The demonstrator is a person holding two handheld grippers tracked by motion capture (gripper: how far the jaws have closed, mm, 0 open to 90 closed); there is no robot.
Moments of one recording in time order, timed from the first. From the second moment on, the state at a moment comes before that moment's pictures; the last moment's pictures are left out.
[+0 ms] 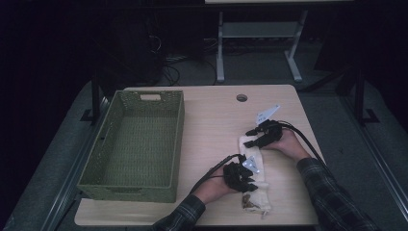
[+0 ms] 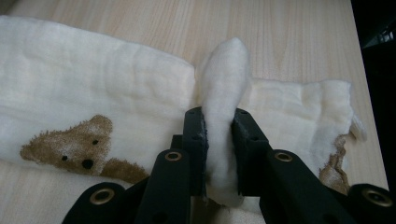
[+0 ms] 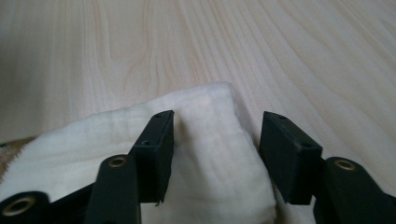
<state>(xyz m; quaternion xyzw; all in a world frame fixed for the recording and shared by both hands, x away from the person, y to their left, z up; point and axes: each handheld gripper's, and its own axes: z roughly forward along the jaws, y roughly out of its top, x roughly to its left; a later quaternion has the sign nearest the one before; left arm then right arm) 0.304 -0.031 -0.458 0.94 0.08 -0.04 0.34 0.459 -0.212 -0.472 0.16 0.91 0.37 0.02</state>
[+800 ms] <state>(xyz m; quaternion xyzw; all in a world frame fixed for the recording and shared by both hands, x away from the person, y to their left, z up) 0.308 -0.019 -0.432 0.92 0.11 -0.05 0.38 0.454 -0.220 -0.441 0.15 0.91 0.38 -0.01</state>
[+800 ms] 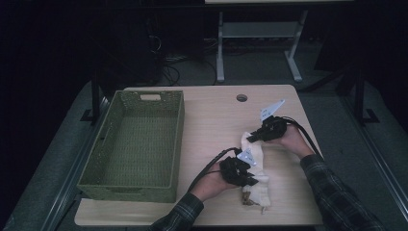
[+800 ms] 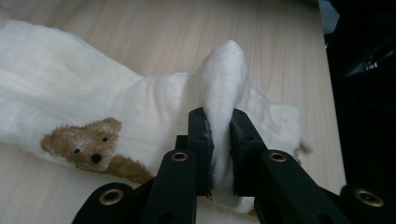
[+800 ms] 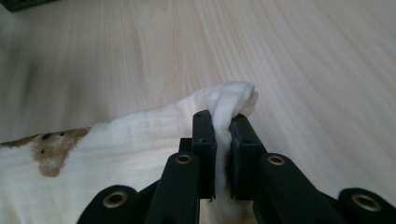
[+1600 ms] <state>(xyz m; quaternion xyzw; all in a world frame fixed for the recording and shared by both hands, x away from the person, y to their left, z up) 0.309 0.024 -0.344 0.90 0.13 0.00 0.41 0.461 -0.197 -0.373 0.12 0.91 0.40 0.01</state>
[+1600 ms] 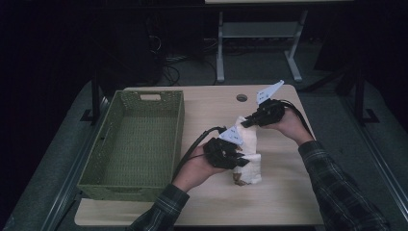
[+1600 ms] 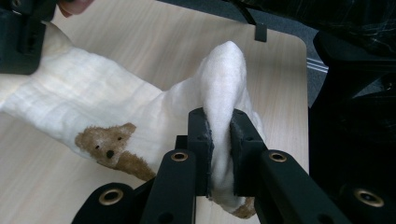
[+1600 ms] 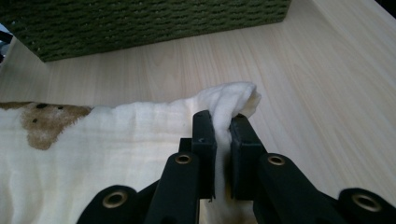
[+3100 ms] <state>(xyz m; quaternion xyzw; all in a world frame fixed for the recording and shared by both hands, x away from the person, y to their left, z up) 0.322 0.211 -0.275 0.88 0.19 0.08 0.42 0.465 0.000 -0.295 0.00 0.90 0.43 0.00</state>
